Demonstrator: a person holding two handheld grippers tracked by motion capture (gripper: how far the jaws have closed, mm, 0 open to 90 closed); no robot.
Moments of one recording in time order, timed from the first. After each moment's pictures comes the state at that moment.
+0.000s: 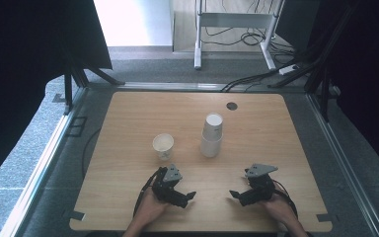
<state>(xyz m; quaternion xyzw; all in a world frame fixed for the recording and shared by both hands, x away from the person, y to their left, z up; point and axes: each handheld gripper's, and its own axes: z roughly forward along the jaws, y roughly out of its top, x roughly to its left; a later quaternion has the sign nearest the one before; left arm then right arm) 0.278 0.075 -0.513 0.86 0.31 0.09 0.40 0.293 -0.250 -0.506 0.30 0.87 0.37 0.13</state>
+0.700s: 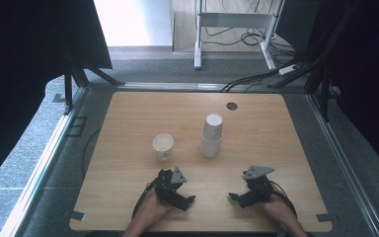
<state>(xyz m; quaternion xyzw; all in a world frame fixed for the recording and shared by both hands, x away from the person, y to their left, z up) 0.278 0.067 -0.521 0.89 0.30 0.10 0.34 0.296 -0.250 -0.521 0.29 0.88 0.36 0.12</state>
